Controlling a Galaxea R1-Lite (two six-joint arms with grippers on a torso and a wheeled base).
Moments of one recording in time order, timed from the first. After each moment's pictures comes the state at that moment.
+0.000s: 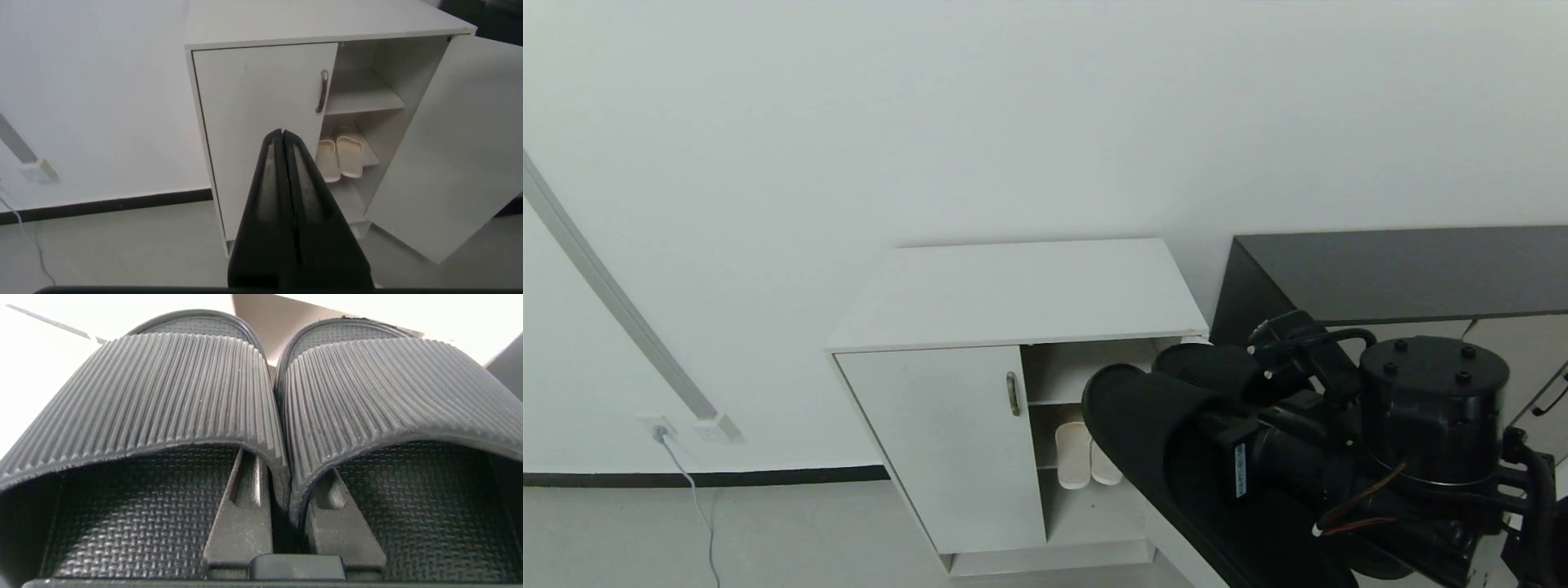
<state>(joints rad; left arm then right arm) 0.00 0.00 0.00 0.00 -0.04 0.01 0.82 1.61 -0.61 -0.74 -0.27 0.12</state>
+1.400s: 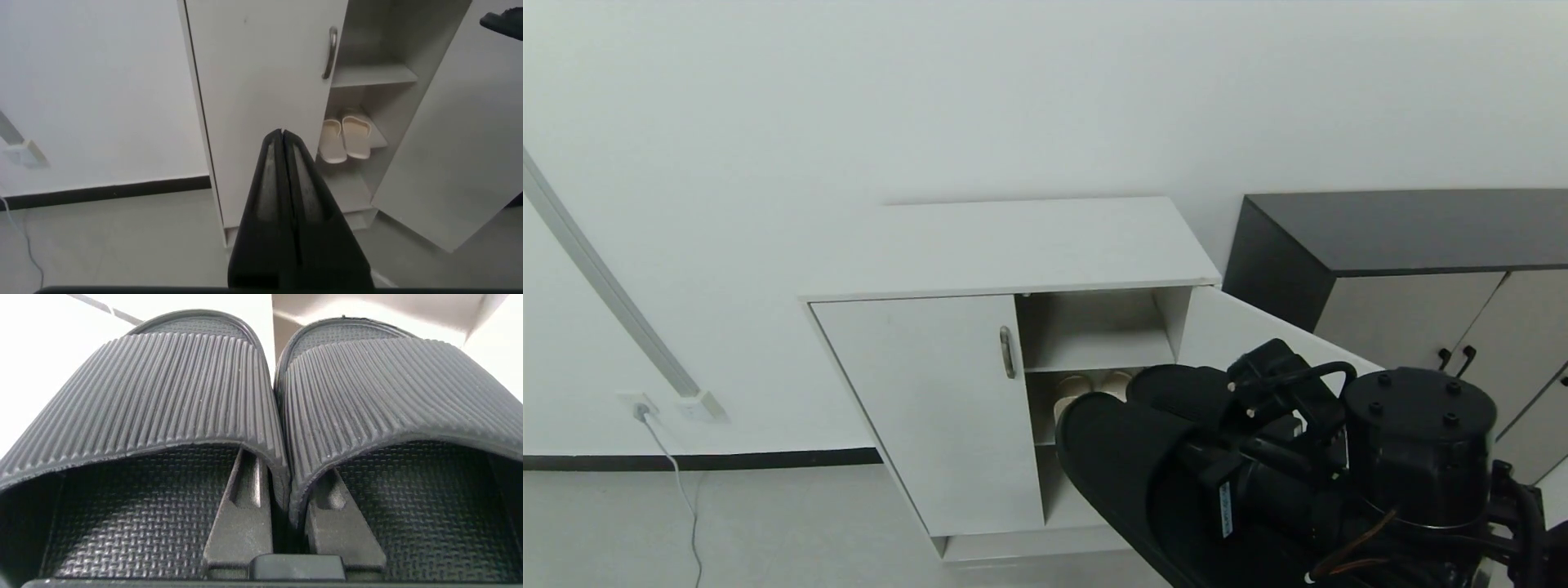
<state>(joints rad) 0.00 0.00 0.00 0.00 -0.04 0.01 0.88 1.63 -0.56 -0.80 -0.23 0.11</state>
